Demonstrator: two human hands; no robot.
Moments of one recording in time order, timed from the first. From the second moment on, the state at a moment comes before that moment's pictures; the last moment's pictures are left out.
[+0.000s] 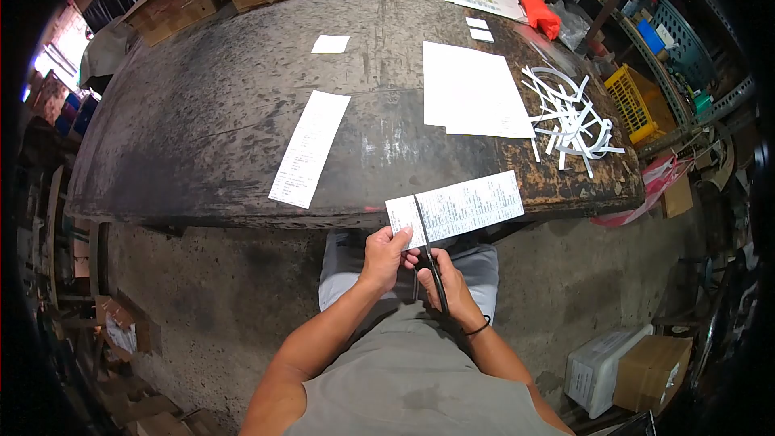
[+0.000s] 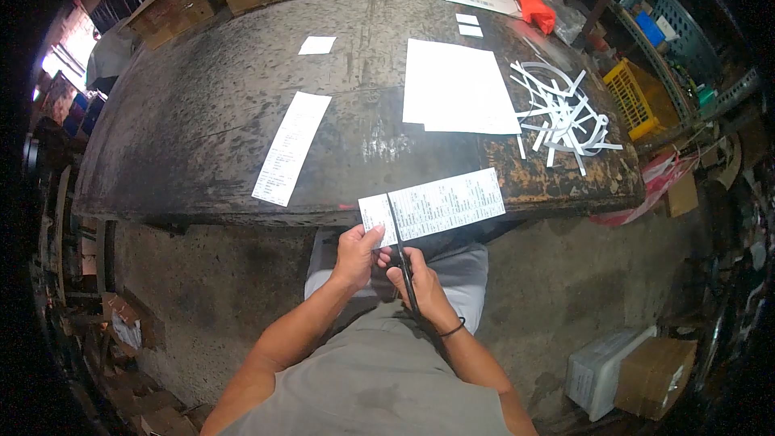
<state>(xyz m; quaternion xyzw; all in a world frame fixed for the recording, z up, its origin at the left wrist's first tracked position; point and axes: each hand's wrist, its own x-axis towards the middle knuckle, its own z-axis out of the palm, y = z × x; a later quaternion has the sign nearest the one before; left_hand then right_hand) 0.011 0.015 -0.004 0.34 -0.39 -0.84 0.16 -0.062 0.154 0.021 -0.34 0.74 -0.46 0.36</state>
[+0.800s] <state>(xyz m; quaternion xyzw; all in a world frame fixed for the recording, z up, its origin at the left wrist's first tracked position) 0.027 -0.174 0.052 0.36 -0.72 -0.55 0.21 -0.086 0.145 0.025 -0.29 0.64 -0.52 0.48</state>
